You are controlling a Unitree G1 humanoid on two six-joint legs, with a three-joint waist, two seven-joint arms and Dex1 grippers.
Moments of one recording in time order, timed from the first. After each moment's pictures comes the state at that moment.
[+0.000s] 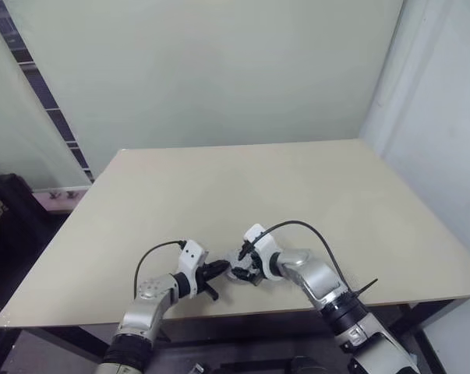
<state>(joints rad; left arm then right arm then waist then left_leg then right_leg) -0.17 0.34 -0.07 0.33 -0.21 0.19 -0.80 -0.50 -0.03 0.38 0.24 0.02 0.76 0.55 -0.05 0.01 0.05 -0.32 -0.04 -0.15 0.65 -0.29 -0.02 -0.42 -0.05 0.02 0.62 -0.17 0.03</state>
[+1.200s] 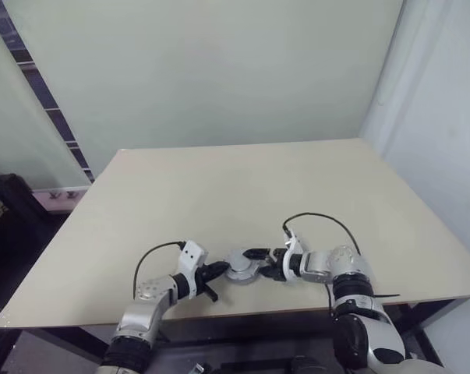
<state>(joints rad) -0.15 0.34 -0.07 0.29 -0.21 0.23 -0.81 -0.68 0.10 -0.46 0.68 0.48 1.26 0.32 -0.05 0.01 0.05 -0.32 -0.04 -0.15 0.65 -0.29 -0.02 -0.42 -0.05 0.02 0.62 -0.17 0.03</state>
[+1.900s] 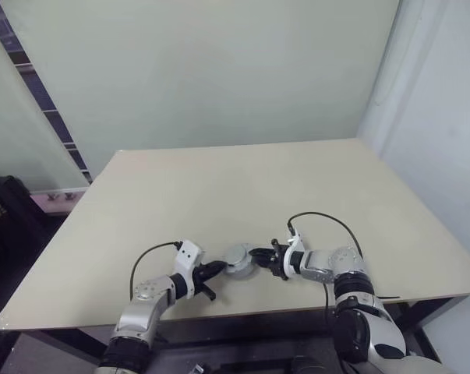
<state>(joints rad) -0.15 0.33 -0.04 0.28 -0.21 0.25 -0.78 -0.70 0.10 -0.54 0.74 0.56 1.21 0.26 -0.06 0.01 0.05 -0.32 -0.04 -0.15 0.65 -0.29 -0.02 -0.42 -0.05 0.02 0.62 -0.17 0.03</state>
